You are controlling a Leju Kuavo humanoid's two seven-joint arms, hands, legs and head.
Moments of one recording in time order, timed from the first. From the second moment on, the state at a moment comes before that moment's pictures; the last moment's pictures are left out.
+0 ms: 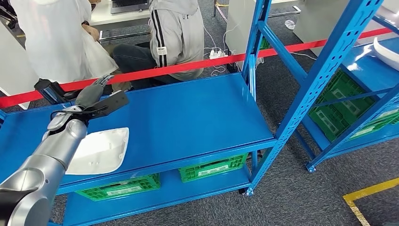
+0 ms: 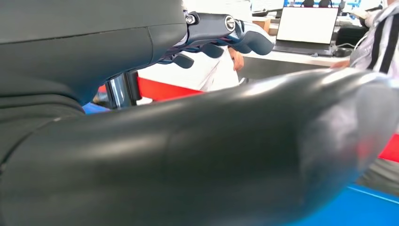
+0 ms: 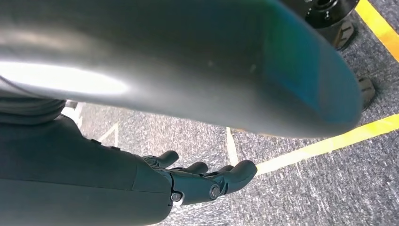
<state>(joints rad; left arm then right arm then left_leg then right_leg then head) -0.98 0.04 -0.18 -0.37 -1.02 0.00 -0.36 -0.04 0.06 -0.53 -0.17 0.21 -0.03 0.19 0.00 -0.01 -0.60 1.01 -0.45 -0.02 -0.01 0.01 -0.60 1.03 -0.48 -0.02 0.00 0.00</state>
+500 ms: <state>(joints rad) -1.01 0.14 -0.29 -0.39 -1.02 -0.07 -0.37 -0.04 0.06 -0.55 -0.17 0.22 -0.03 0.18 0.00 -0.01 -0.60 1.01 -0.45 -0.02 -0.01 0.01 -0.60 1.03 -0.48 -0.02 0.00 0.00</state>
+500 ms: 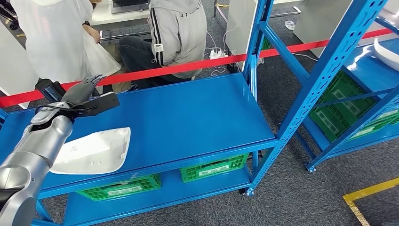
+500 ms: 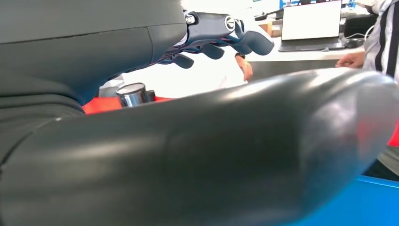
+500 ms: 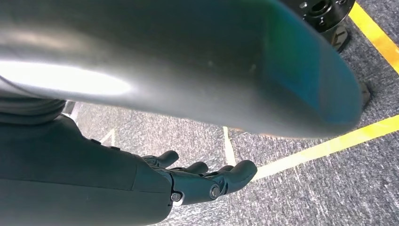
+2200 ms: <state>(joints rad) -0.65 0.27 -0.40 -0.78 -0.80 0.03 -0.35 -0.04 0.06 -0.58 -0.17 0.23 -0.06 0.17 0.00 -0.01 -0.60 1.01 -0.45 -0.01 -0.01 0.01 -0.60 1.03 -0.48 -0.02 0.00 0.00</state>
